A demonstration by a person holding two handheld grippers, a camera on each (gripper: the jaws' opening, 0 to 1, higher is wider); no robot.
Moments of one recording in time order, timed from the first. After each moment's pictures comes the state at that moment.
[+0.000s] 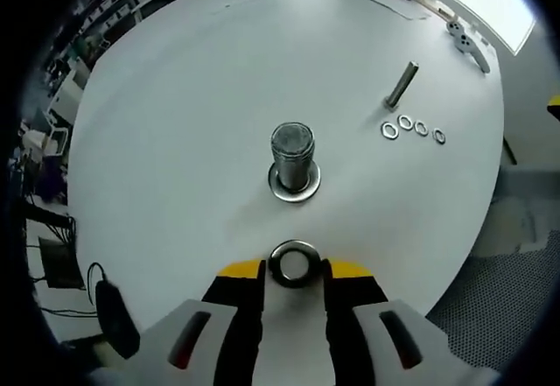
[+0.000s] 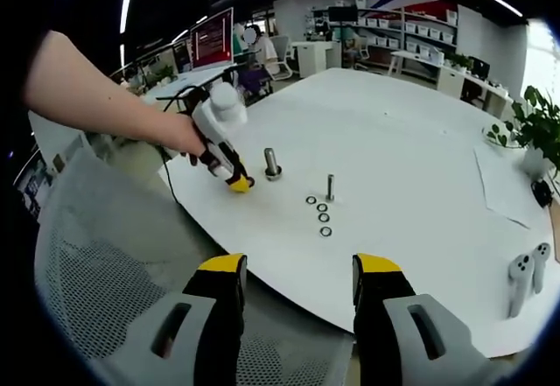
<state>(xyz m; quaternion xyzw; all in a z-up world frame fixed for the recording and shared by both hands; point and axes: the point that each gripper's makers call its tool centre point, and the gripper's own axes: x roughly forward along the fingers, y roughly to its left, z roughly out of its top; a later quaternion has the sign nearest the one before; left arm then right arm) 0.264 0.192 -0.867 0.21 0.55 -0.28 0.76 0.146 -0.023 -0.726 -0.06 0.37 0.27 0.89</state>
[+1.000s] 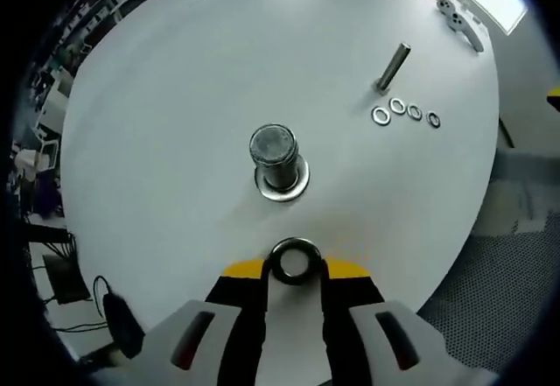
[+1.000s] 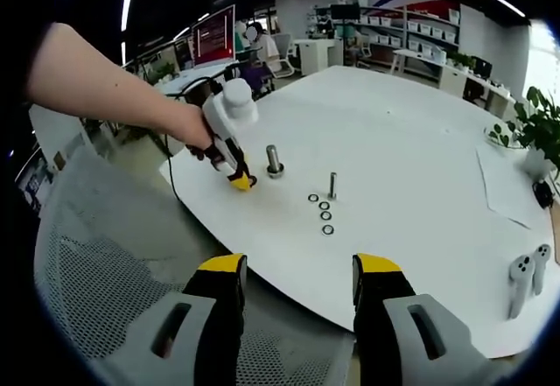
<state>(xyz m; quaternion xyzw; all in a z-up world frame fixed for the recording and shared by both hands) 0.260 0.188 -0.867 0.24 0.58 -0.30 0.72 0.144 -0.021 -0.728 -0.06 0.37 0.28 0.88</state>
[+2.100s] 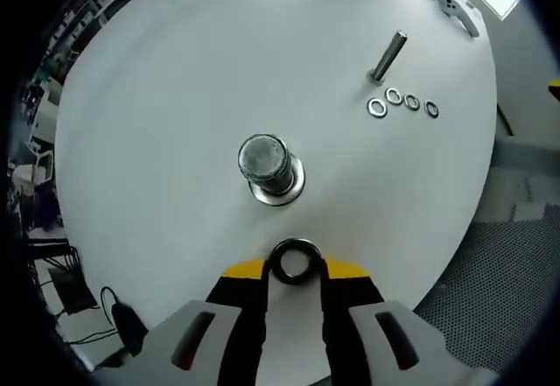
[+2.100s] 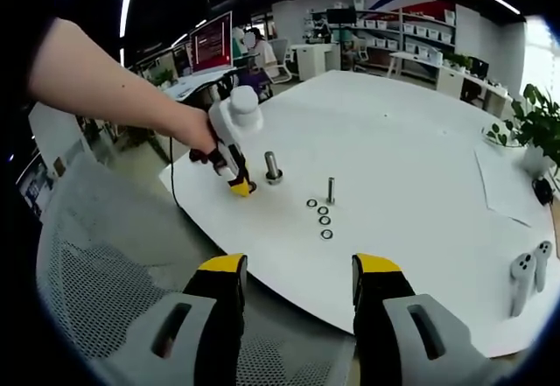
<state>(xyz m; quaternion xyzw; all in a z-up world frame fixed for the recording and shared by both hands) 0.261 0.185 -0.867 0.26 0.61 -0.31 0.68 0.147 -0.022 -0.724 -0.05 0.37 0.27 0.89</state>
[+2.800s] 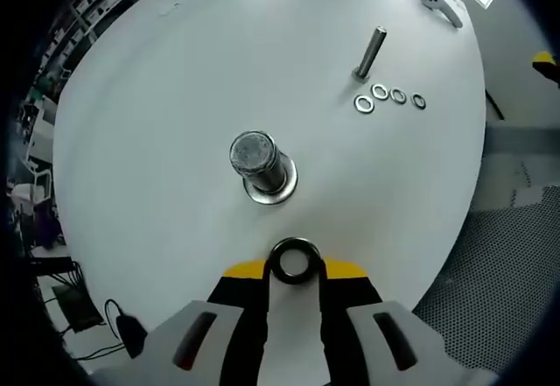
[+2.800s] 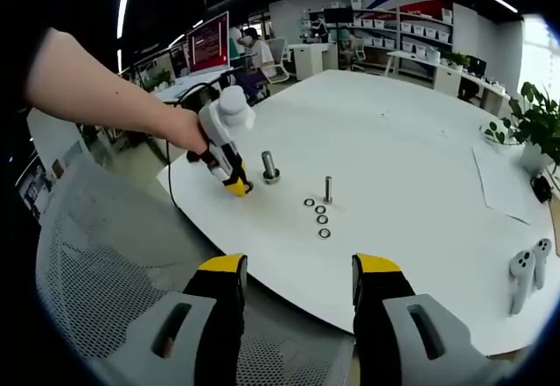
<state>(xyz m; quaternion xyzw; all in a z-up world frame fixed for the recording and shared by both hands) 0.259 0.184 -0.865 0.27 0.58 -0.34 0.69 0.147 -0.025 -0.725 -0.05 0.37 0.27 0.89</state>
